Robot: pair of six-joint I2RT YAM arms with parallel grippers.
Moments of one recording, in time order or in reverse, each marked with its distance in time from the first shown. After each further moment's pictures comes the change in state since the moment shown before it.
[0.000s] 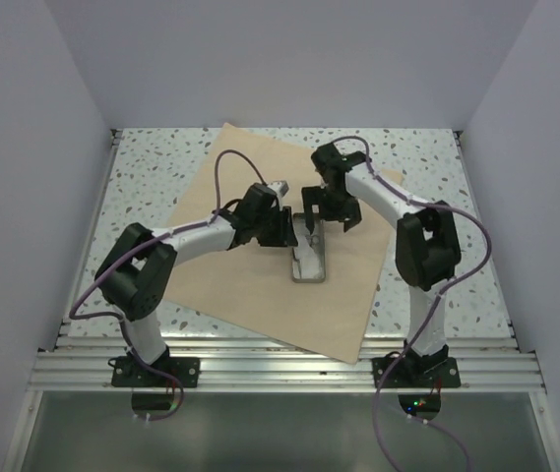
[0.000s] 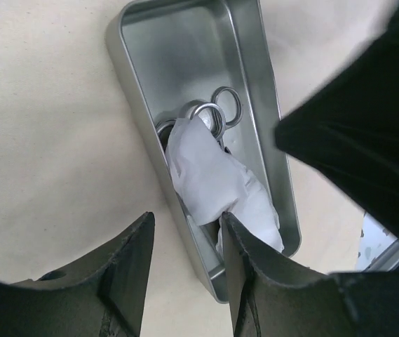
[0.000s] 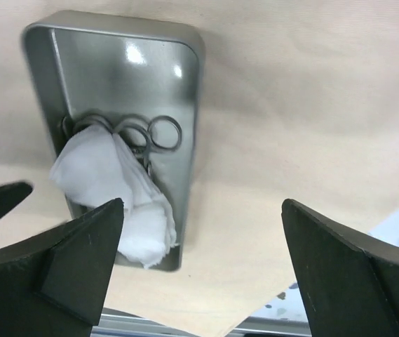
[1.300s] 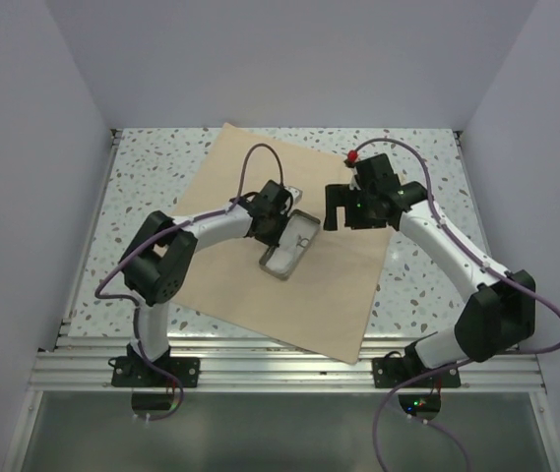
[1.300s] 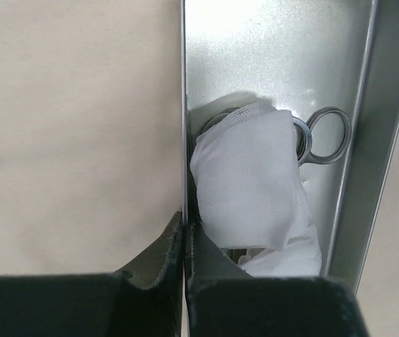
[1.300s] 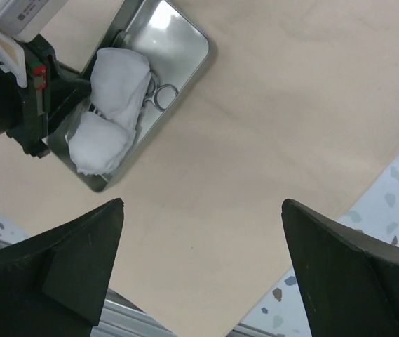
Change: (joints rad) left arm -0.032 0.183 0.228 -0.286 -0.220 0.353; right arm -0.042 -0.598 -0.436 0.266 -0.055 -0.061
